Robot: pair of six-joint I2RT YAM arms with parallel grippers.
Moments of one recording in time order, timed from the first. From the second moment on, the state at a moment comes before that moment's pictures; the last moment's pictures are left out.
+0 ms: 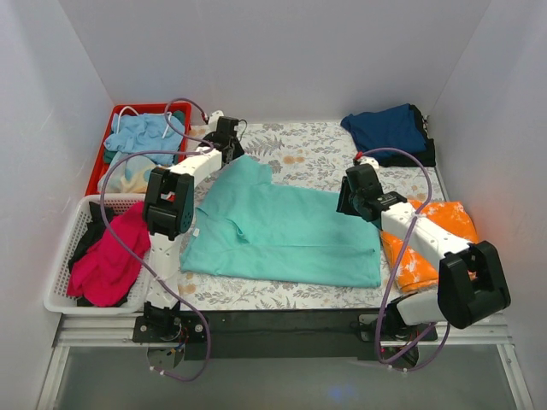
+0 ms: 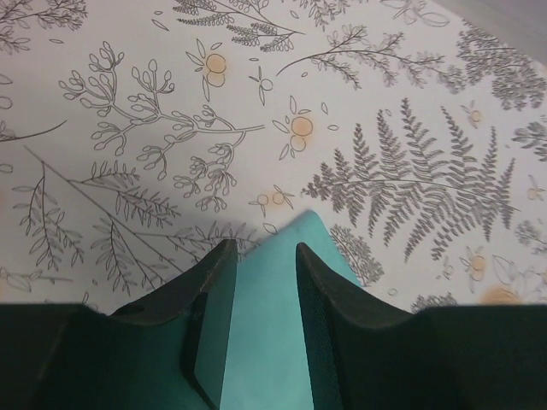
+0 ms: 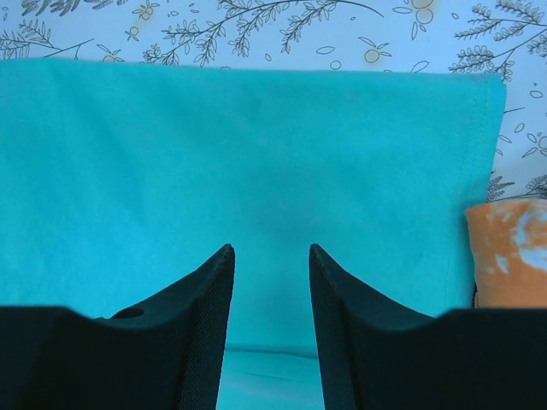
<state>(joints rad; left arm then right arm) -0.32 2.22 1.71 -0.18 -0.32 -0.61 0.45 1.36 0.87 -0.34 0.23 0.47</state>
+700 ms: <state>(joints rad) -0.29 2.38 1.90 -0.30 -0.14 -0.45 0.43 1.43 0.87 -0.28 0.14 0.47</state>
